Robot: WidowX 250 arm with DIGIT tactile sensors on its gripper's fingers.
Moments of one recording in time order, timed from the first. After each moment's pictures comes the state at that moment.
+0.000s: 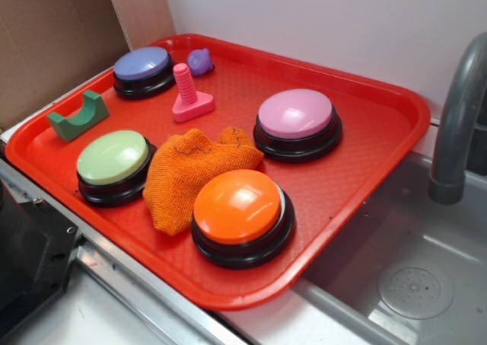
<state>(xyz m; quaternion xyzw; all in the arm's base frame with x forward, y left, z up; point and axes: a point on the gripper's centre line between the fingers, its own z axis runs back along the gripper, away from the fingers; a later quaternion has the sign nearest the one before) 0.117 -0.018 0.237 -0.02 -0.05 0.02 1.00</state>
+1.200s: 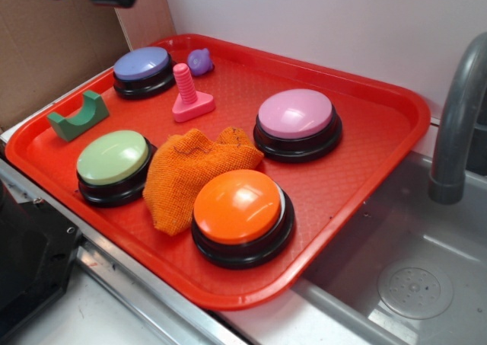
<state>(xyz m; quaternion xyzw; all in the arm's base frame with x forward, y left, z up) 0.196 0.023 0.177 0.03 -0.05 0.19 0.98</state>
